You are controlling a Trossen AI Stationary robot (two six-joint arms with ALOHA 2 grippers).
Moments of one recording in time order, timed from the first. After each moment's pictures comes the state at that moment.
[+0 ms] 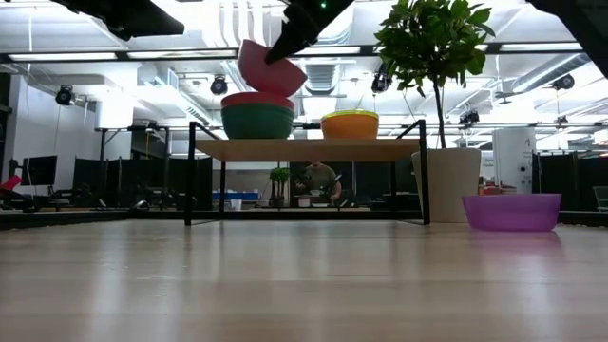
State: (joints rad) left arm 0.01 0.54 0.66 -0.28 -0.43 0.17; right arm -0.31 1.97 2.12 -0.73 -0.01 -0.56
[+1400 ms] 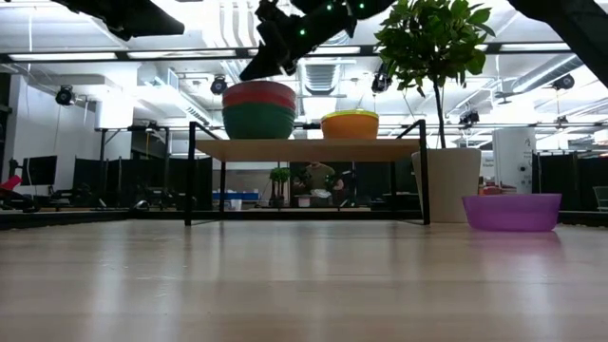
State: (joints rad) left arm 0.01 0.54 0.66 -0.28 -0.43 0.17; right arm -0.33 2.04 1.99 -0.39 -0.14 -0.38
